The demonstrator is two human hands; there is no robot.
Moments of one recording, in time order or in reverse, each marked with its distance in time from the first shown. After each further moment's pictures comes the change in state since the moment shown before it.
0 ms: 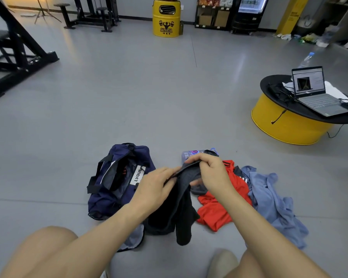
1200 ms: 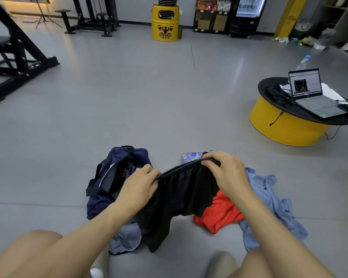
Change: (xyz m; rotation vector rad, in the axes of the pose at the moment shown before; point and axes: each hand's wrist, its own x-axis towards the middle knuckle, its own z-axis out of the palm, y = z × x) left_hand -0.003 -0.038 -0.010 0.314 -0.055 -0.007; right_hand 0.002 0.007 -0.049 -0.613 0.172 -0.334
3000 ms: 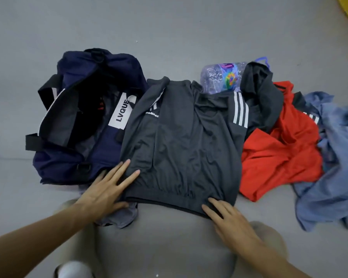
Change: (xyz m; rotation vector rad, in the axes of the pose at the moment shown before) left_hand -0.083 -0.245 0.282 0.261 -0.720 0.103; right_hand -0.195 0.296 0.296 -0.410 -0.904 -0.089
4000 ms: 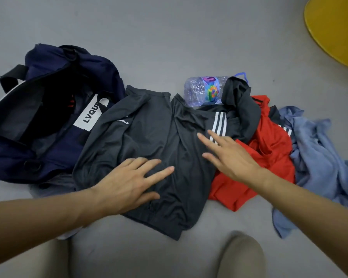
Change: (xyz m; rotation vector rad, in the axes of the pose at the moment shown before) left_hand 0.069 0.075 -0.108 0.074 0.348 0.338; right_hand 0.116 0.077 -0.174 -0.167 0.276 -0.018
